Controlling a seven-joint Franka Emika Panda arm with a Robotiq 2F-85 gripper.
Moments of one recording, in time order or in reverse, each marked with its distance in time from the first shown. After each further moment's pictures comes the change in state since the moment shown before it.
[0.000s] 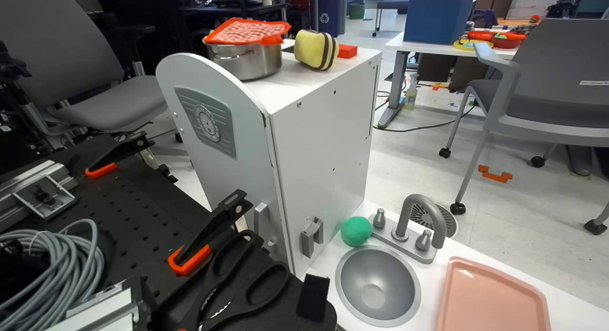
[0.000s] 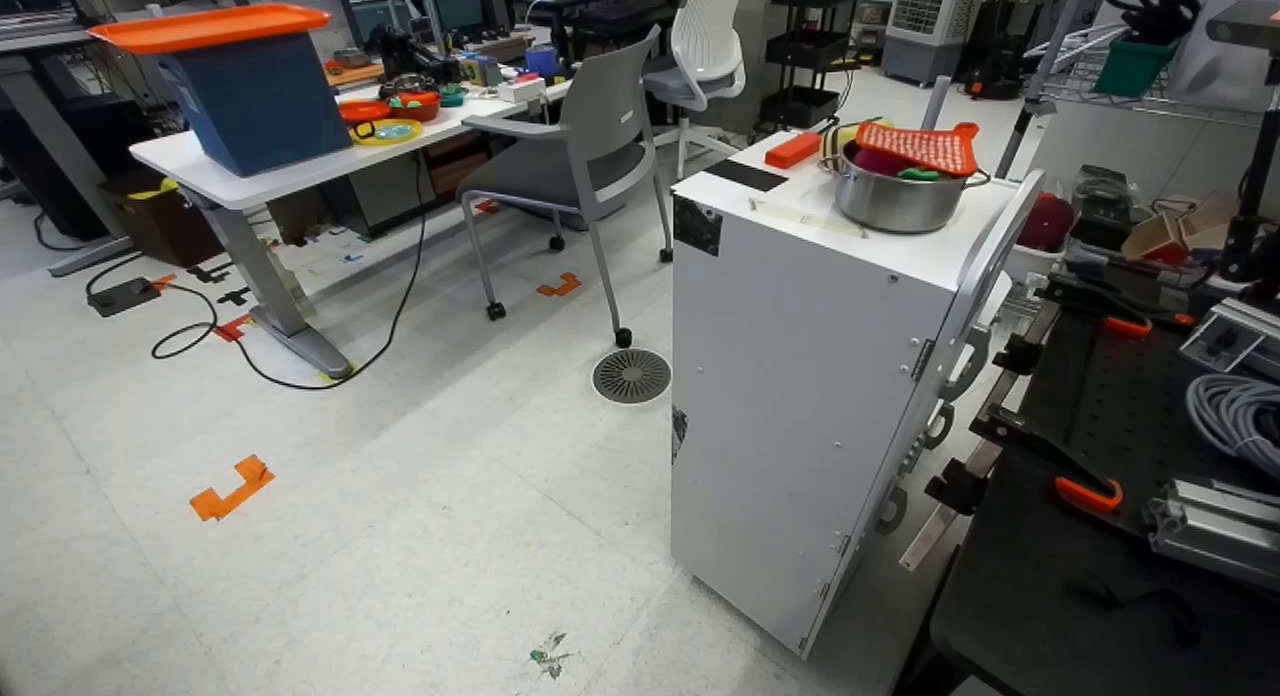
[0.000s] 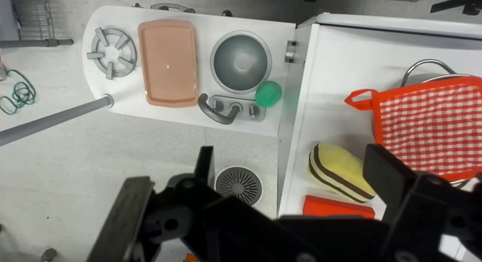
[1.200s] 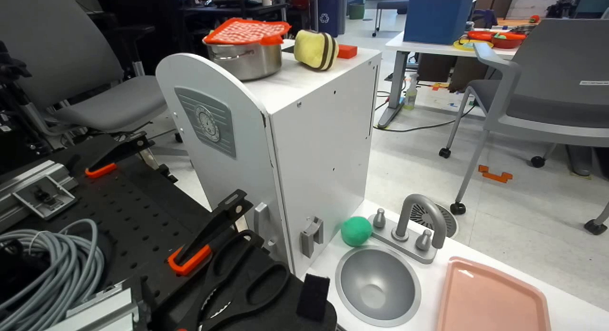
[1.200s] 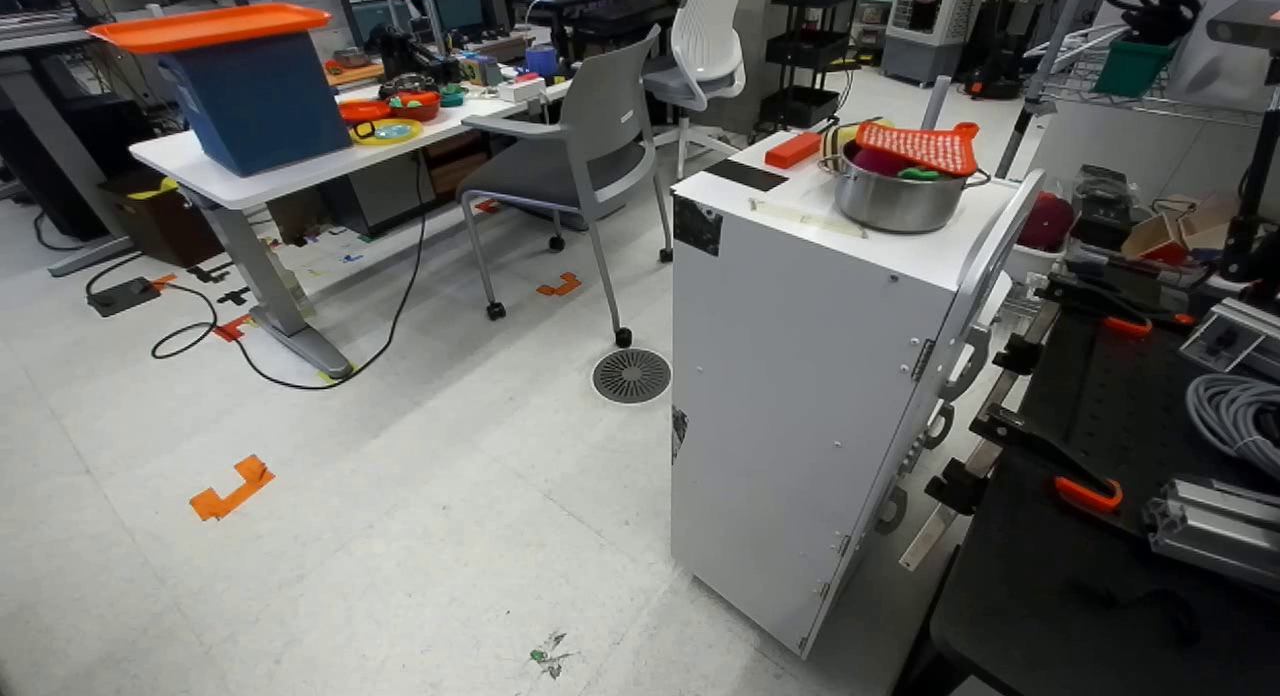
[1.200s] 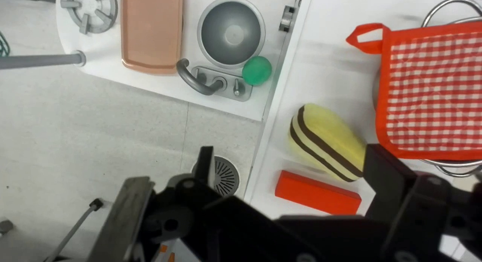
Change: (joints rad) arm 0.021 0.231 0.061 0.136 0.003 0.084 -0.046
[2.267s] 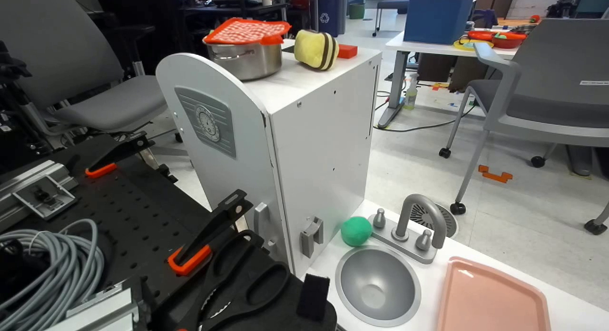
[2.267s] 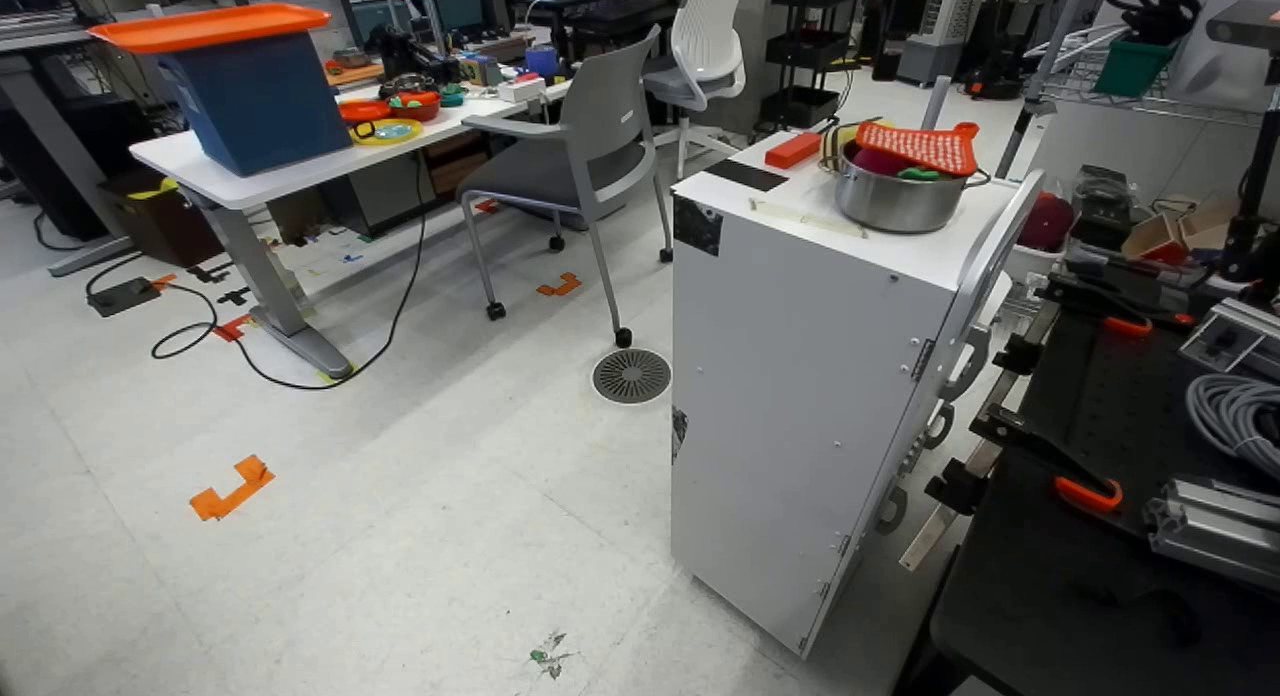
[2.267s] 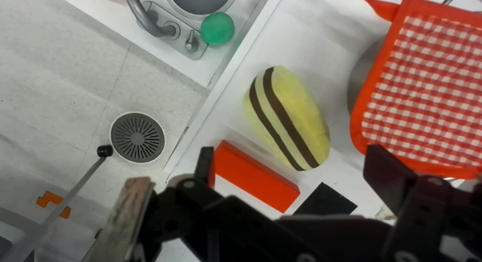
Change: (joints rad) arm -0.031 0.109 0.050 0.024 0.176 0.094 -0.406
